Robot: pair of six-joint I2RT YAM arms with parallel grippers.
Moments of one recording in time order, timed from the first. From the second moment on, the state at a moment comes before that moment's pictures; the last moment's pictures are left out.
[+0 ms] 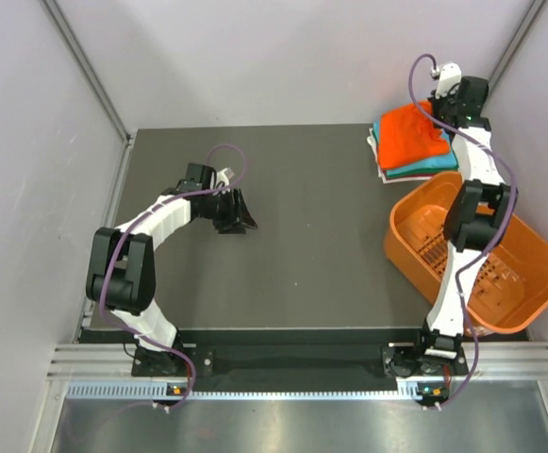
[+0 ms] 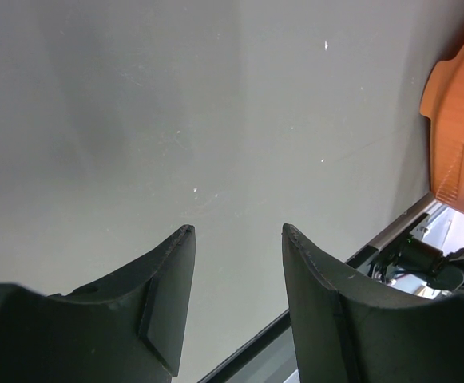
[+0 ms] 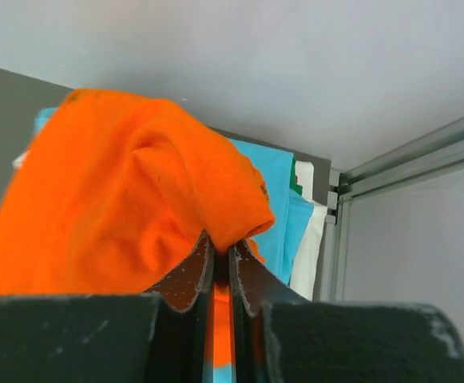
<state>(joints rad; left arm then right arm) -0.21 1.68 1.10 -0.42 0.58 -0.44 -0.18 2.30 2.15 -0.28 -0.20 -0.40</state>
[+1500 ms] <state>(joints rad) -0.21 1.66 1.10 -0.41 0.62 -0.45 -0.18 2.22 2.14 -0.41 -0.10 -0.36</state>
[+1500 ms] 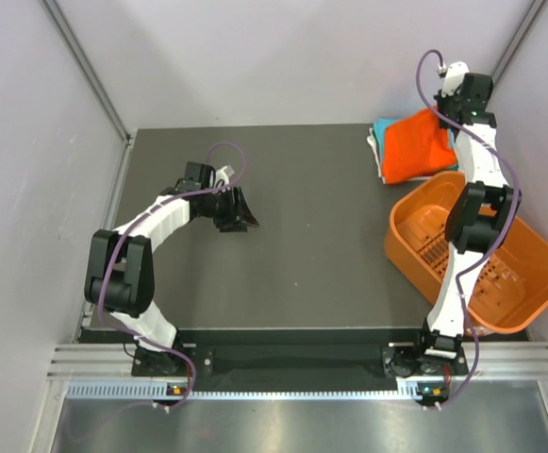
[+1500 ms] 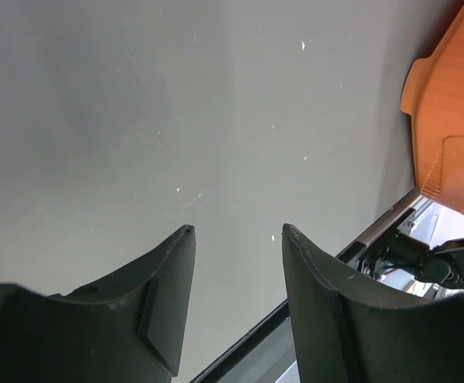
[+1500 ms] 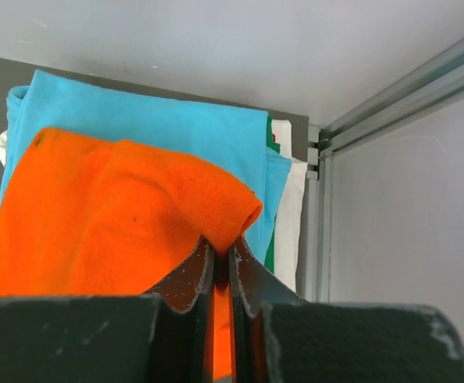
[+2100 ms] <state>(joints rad) -0.21 1.67 1.10 -0.41 0.61 -0.45 -0.18 2.14 1.96 -0.19 -0.13 -0.36</state>
